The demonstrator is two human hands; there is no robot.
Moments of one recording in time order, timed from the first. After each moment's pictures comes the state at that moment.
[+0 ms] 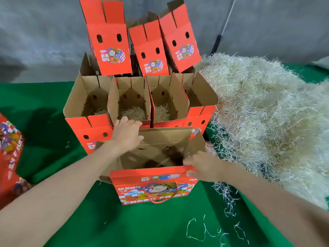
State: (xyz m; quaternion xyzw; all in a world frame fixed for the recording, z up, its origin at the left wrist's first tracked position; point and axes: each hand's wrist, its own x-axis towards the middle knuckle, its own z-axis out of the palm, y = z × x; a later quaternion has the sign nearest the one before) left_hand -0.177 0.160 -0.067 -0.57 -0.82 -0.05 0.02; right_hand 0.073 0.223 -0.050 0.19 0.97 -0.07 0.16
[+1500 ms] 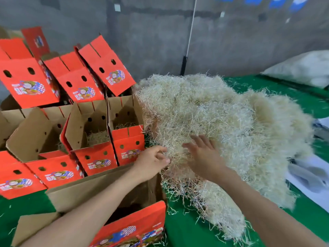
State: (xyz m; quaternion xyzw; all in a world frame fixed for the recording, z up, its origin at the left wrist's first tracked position) left_hand 0.145 0.299 -0.033 -0.57 -0.67 -0.36 -0.32; right_hand 0.322 0.376 -0.021 0.44 0.89 0.00 -0.07
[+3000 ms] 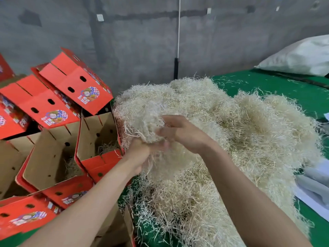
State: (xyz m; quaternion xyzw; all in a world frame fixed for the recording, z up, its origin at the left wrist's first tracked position) left_hand 0.173 0.436 0.013 -0.36 -0.58 -0.54 -0.50; right_hand 0.313 0.493 0.062 0.31 0.75 -0.53 -0.25
